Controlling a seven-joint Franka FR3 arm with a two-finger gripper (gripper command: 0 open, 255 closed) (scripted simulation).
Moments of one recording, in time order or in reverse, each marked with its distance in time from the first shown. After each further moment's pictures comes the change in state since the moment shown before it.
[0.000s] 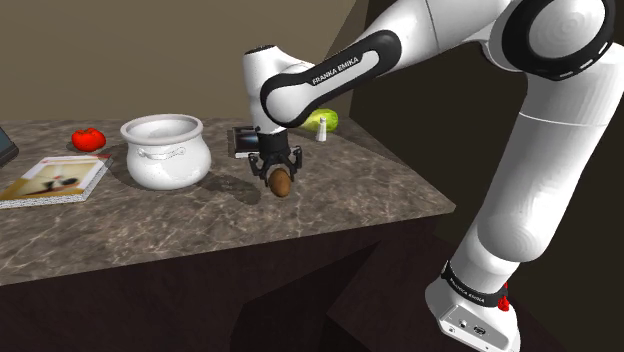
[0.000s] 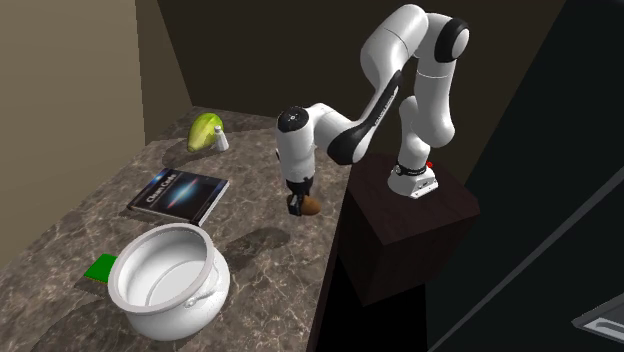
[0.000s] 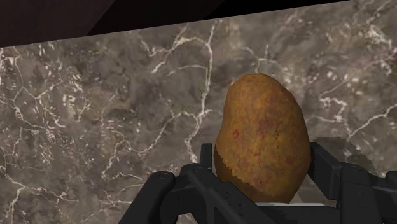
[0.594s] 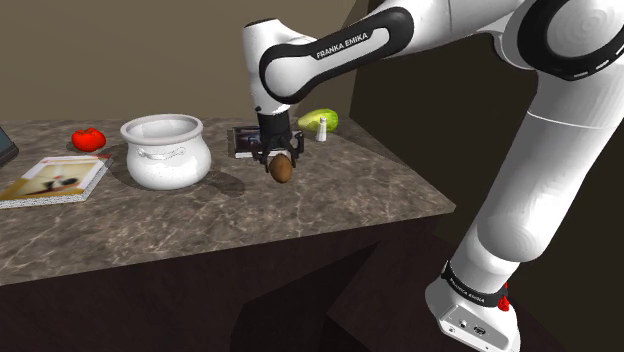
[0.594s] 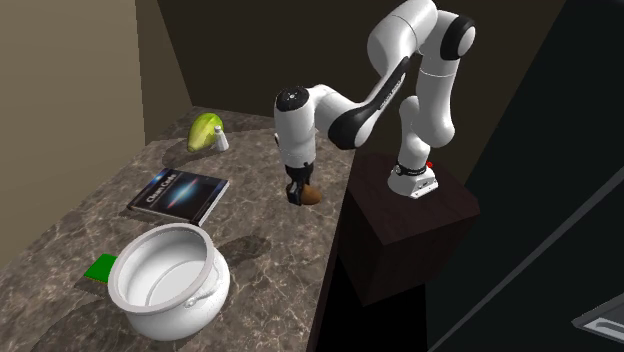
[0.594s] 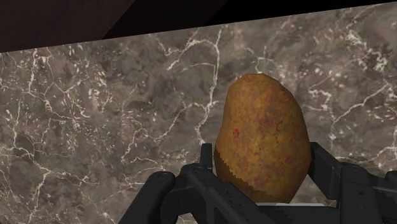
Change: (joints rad) arm -0.004 -0.054 0.002 0.062 0.029 -0.109 -0.029
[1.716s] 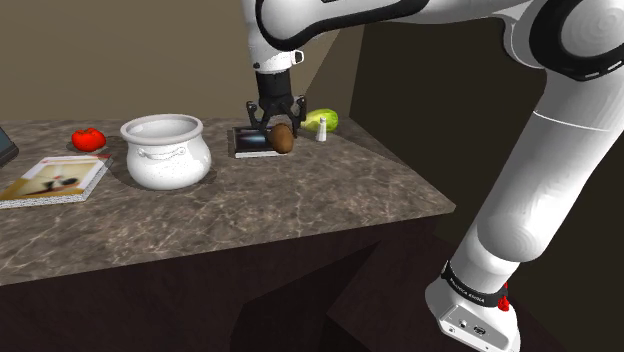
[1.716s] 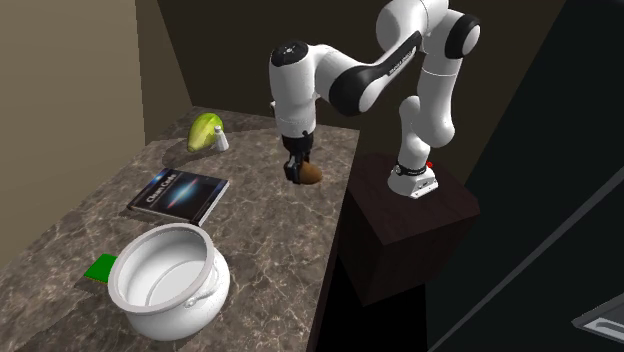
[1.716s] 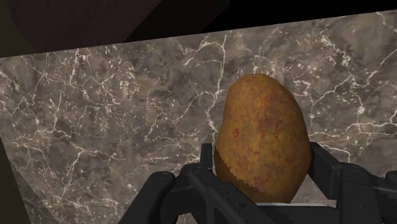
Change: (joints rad) arm -0.001 -0.039 0.001 0.183 0.022 -0.218 -0.031
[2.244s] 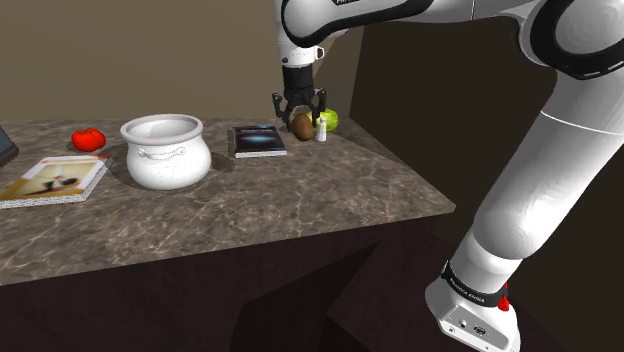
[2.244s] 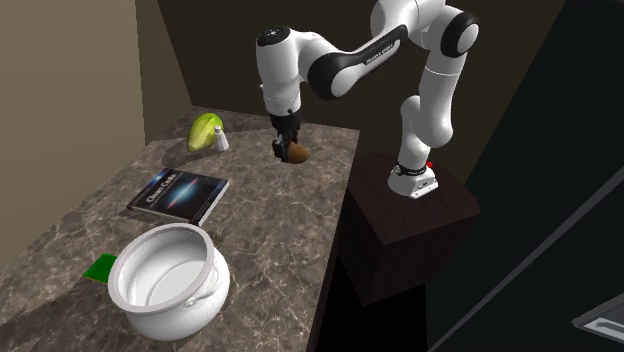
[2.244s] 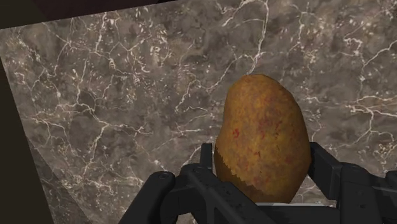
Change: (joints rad) arm -0.086 -0.049 -0.084 -0.046 -0.001 0.018 -0.168
